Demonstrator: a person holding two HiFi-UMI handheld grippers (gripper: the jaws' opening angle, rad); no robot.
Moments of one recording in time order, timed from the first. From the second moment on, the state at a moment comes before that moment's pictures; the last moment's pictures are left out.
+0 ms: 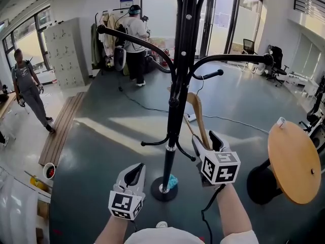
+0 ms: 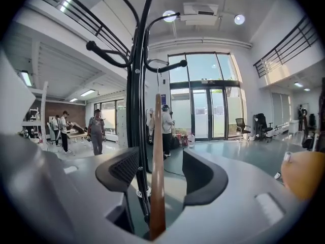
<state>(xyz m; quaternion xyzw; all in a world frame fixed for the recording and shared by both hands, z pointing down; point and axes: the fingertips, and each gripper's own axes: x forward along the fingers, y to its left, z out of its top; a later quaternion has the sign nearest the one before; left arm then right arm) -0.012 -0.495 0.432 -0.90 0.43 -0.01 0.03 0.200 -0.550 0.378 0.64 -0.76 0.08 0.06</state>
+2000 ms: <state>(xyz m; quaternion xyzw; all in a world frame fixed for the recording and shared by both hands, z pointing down) -0.038 -0.143 0.426 -0.89 0.46 -0.01 0.02 0.154 -0.136 0.477 0.65 -0.76 0.07 0.06</state>
